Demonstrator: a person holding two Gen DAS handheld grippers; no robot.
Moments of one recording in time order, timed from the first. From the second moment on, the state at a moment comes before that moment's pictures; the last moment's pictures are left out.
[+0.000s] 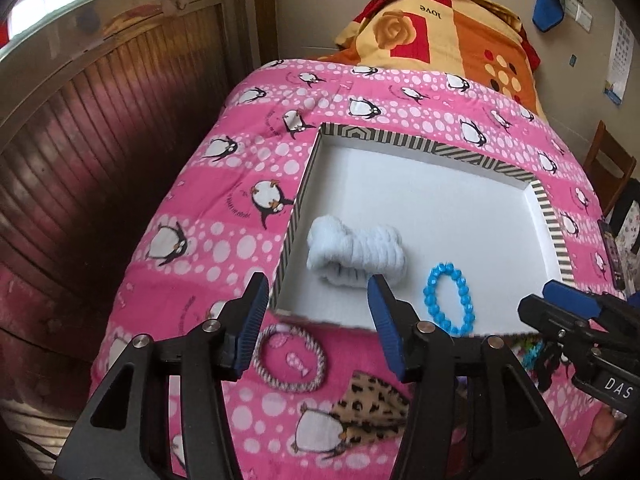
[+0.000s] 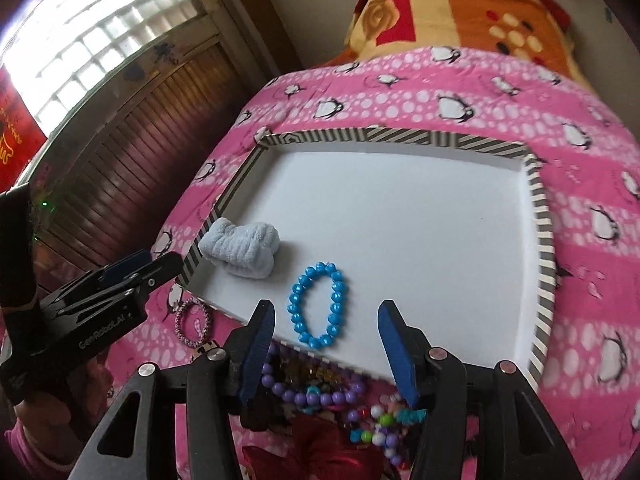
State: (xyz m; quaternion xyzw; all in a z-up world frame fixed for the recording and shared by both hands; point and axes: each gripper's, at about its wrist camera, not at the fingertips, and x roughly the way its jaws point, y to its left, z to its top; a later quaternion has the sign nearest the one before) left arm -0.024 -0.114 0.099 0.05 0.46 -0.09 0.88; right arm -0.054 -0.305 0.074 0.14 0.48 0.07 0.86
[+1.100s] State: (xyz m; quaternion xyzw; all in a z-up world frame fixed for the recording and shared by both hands) left arm -0.121 -0.074 0.112 0.06 0.42 -0.09 0.90; right arm -0.148 -0.267 0.087 0.11 0.48 0.02 0.87
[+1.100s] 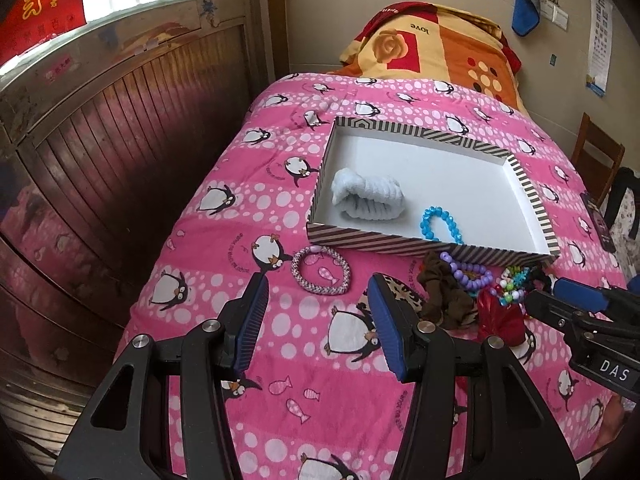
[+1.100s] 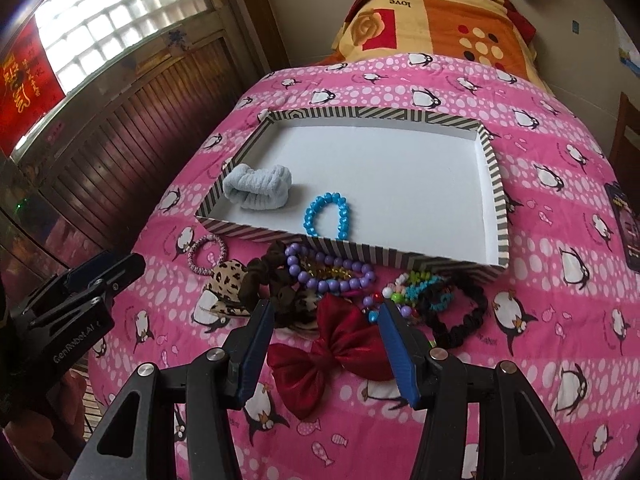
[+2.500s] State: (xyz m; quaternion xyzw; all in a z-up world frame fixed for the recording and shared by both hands) left arm -0.123 -0.074 0.101 0.05 0.44 -0.10 0.89; right arm -0.160 -0.266 0.082 0.11 0.49 0.02 0.86
